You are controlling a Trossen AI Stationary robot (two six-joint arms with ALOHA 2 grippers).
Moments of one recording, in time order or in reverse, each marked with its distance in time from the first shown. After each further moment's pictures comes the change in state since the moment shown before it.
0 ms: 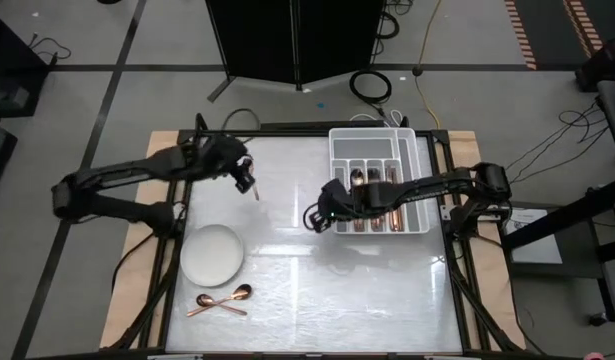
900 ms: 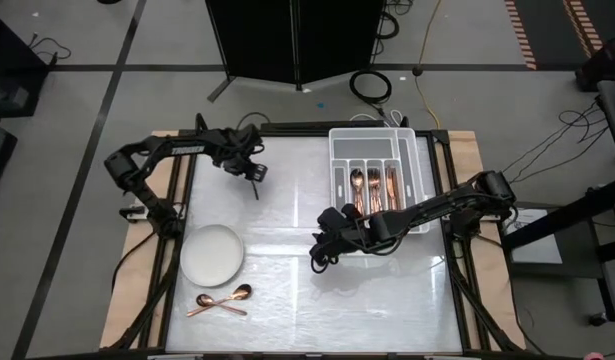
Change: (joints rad) left arm 0.367 0.565 0.006 -0.007 0.365 -0.311; right arm 0.234 0.007 0.000 0.139 0.203 -0.137
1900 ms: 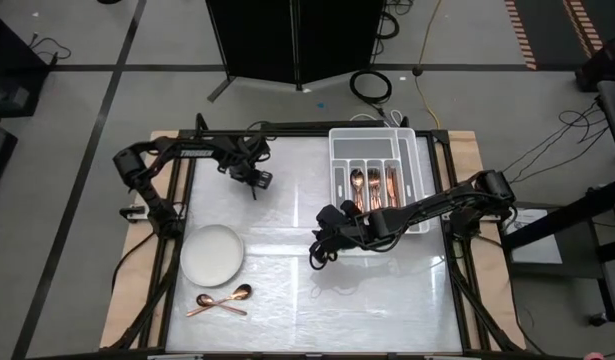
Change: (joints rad) left arm -0.079 0.091 0.007 0.025 0.004 -0.056; right arm -0.021 0.000 0.000 0.000 -0.006 -0.054
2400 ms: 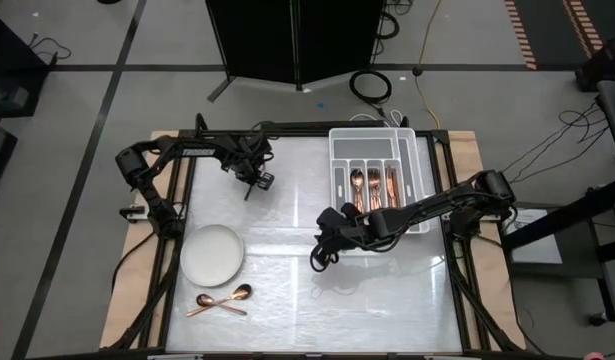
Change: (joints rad) left arm -0.006 -0.002 0.022 0.000 0.051 0.082; right arm 0.003 -0.002 0.000 -0.030 -0.073 -0.004
